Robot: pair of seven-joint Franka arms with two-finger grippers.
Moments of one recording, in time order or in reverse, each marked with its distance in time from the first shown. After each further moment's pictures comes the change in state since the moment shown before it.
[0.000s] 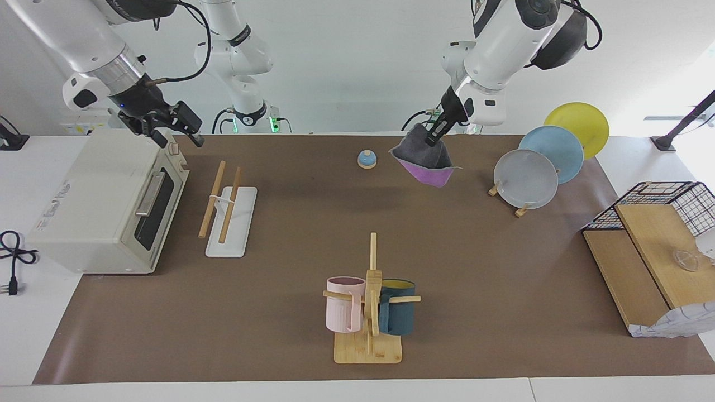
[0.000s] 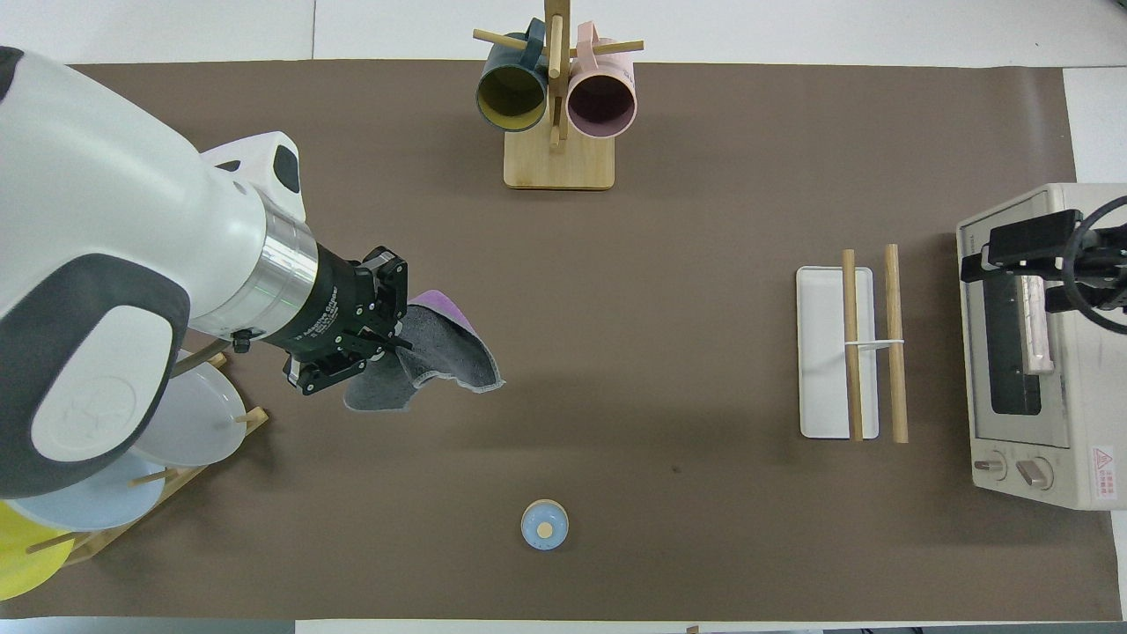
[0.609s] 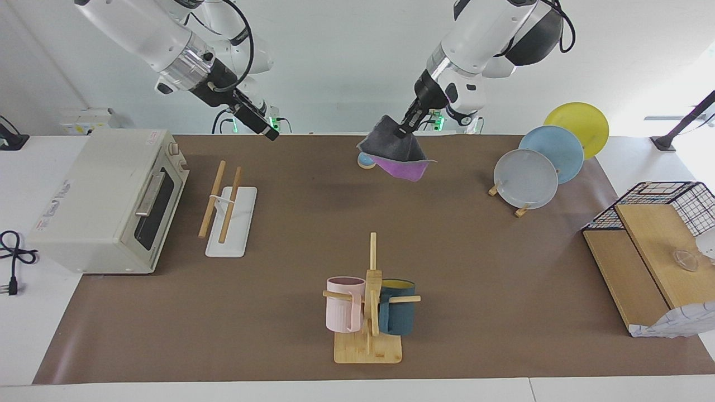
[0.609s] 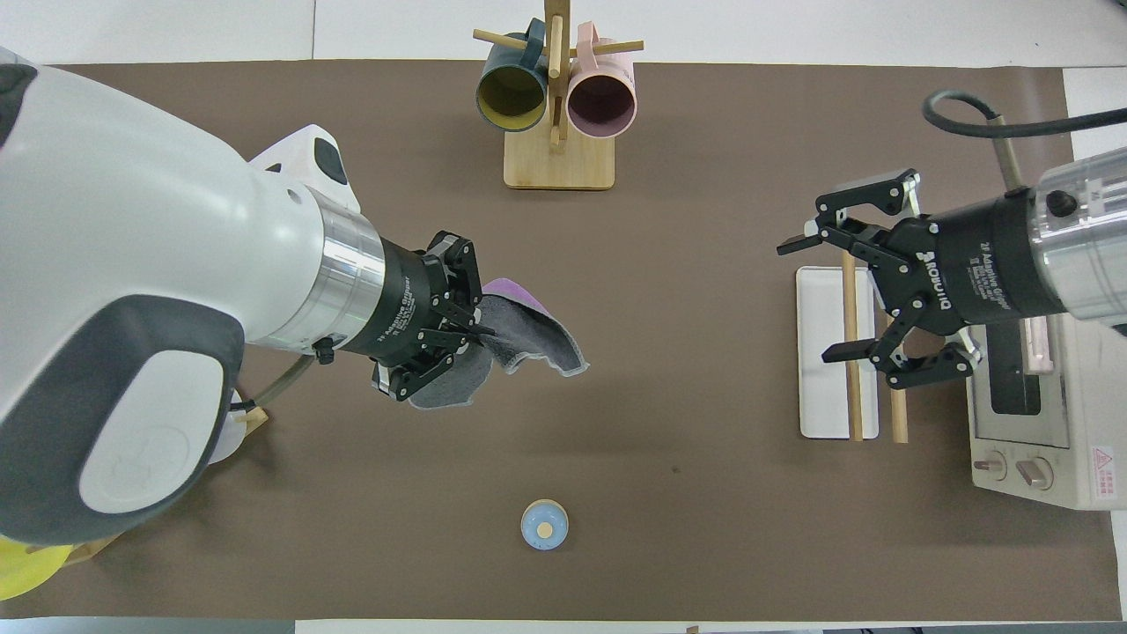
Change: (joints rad) left arm -0.009 0.002 -0.081 0.020 -0.100 0.159 -0.208; right arm 0.115 -0.027 0.094 -0.071 0.319 0.117 0.938
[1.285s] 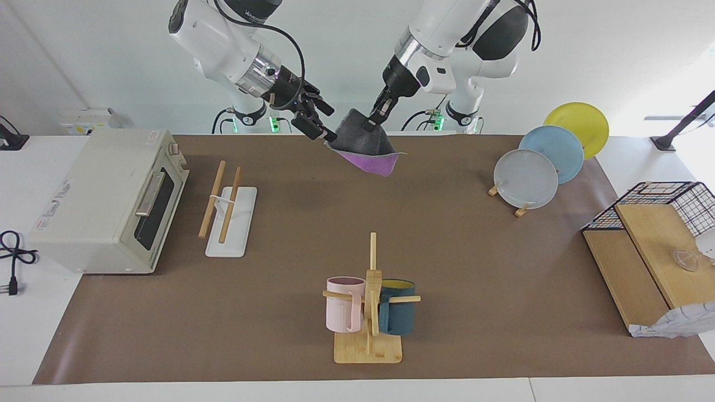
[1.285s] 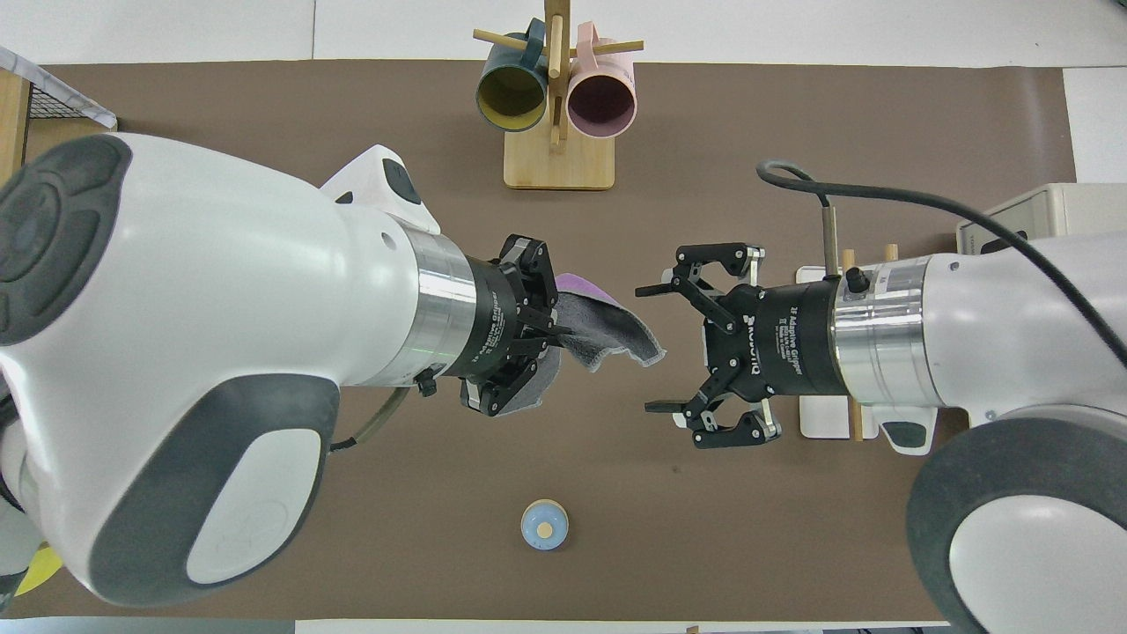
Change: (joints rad) left arm -0.002 0.002 -0.091 0.000 -0.001 0.130 -0.171; right arm 0.205 -0.110 0.004 -0.282 0.178 0.340 0.332
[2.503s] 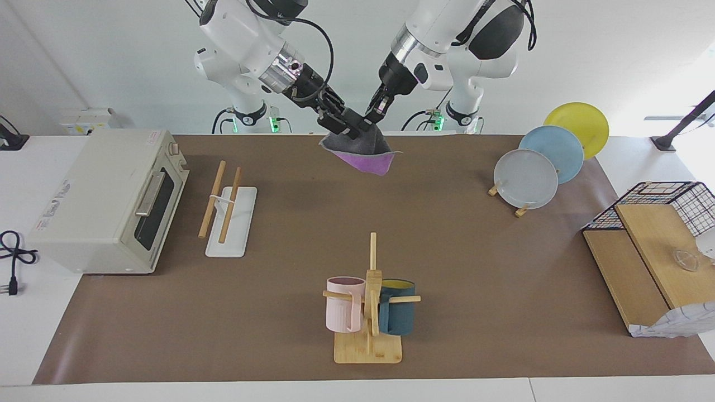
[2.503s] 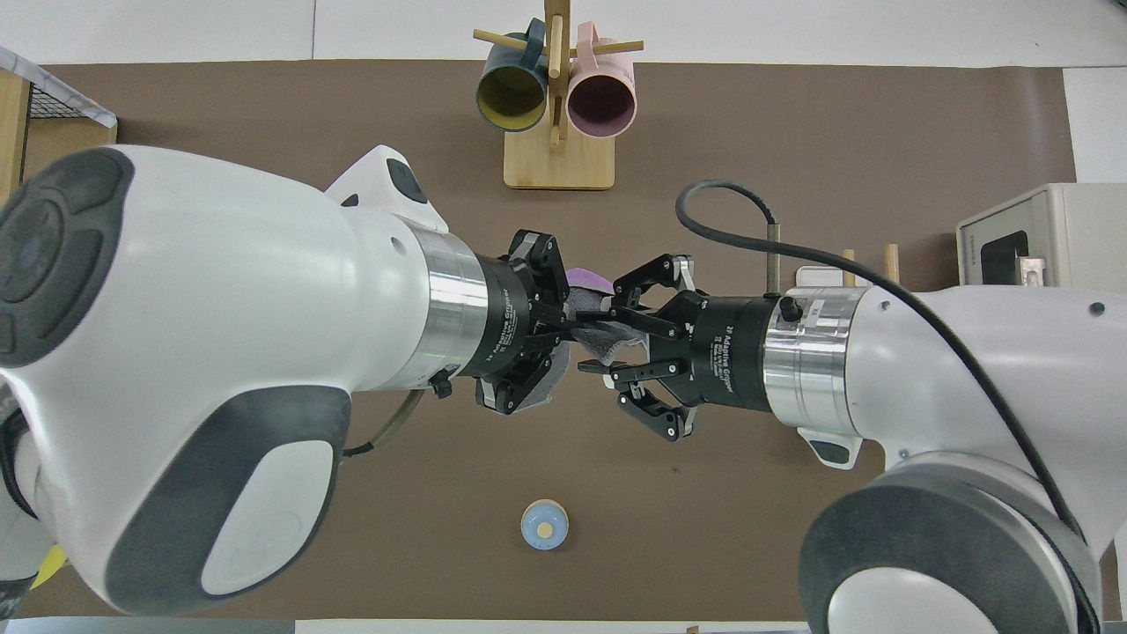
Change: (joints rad) left arm -0.013 0.000 -0.005 0.000 0.000 0.039 -0.037; right arm 0.106 -0.002 0.006 -0.042 0.000 0.224 -0.017
